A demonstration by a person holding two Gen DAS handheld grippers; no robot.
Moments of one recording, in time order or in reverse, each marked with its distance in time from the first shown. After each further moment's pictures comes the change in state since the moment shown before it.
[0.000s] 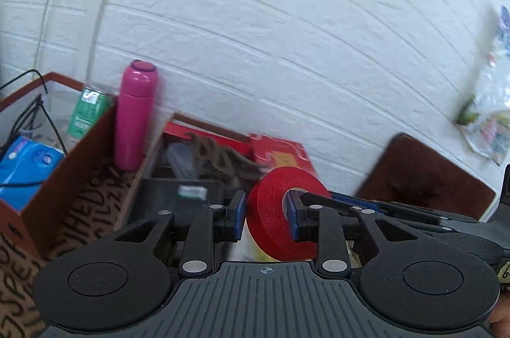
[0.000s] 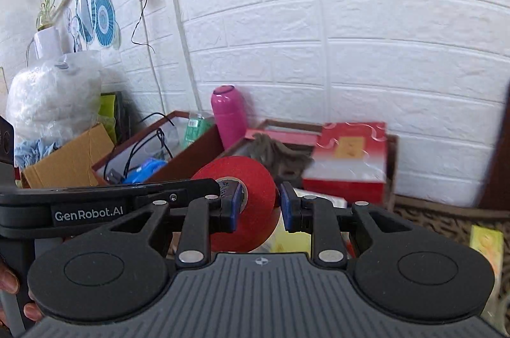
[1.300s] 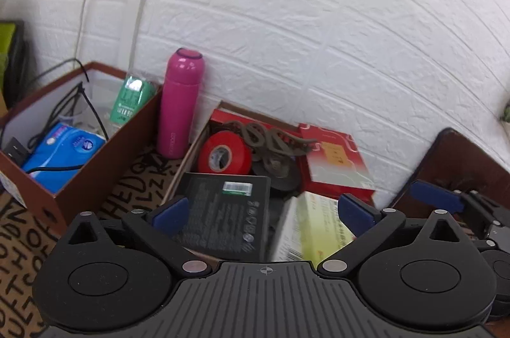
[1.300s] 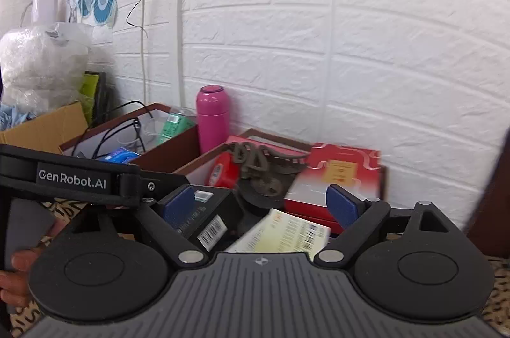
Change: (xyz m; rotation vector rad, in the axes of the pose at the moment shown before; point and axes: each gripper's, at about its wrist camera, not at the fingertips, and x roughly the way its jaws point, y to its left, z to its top) left arm -0.009 -0.017 -0.022 0.008 0.008 0.164; right arm -0.011 0.010 -0.023 -0.197 -0.077 -0.142
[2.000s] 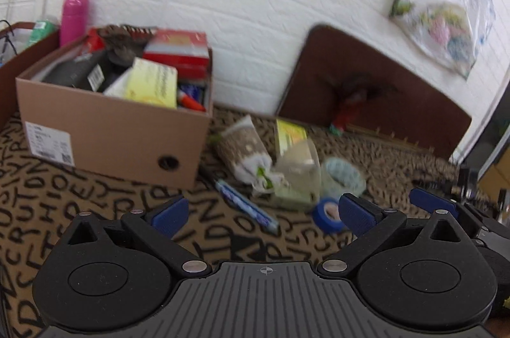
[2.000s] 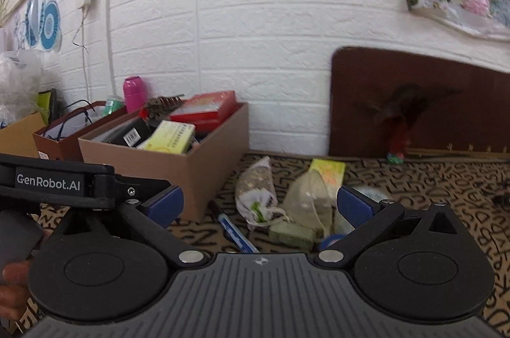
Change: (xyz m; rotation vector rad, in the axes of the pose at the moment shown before) left arm -0.045 -0.157 -0.162 0.118 0.145 -0.205; right arm -0.186 -0.088 -0.150 0.233 0.000 -0.244
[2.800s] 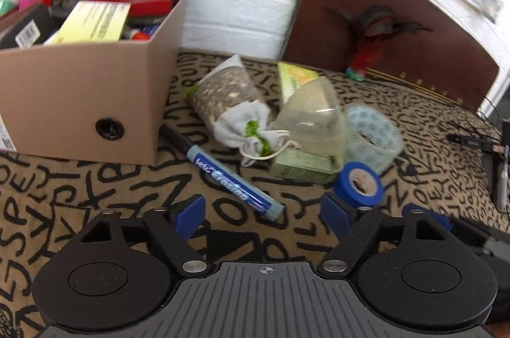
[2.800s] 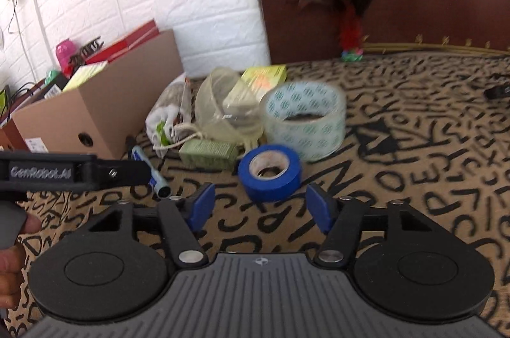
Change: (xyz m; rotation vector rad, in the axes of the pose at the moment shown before) left arm 0.112 -0.011 -0.010 0.046 0.155 0.065; right arm 0.069 -0.074 -0.056 0.173 0.210 -0.035
